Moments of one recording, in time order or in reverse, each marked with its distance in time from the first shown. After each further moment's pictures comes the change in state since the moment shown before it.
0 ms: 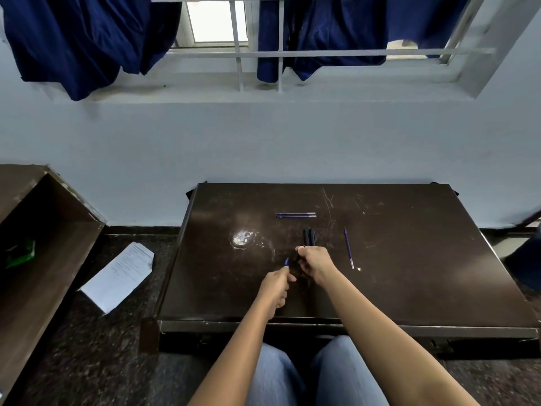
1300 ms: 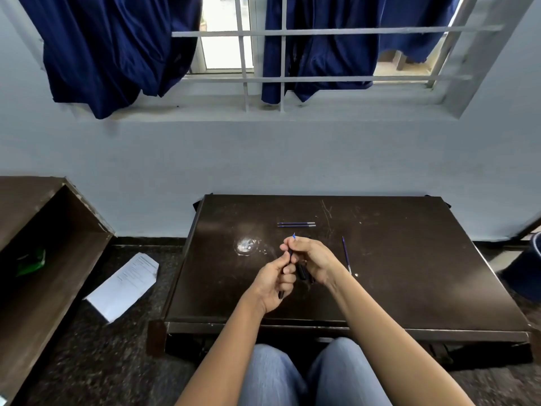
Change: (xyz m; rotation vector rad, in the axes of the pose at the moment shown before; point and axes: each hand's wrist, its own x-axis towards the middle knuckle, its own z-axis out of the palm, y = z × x) left_hand -0.048 0.032 -0.016 -0.547 -0.438 0.096; right_hand -0.084 -0.043 -0.013 0.180 -0.500 -0.254
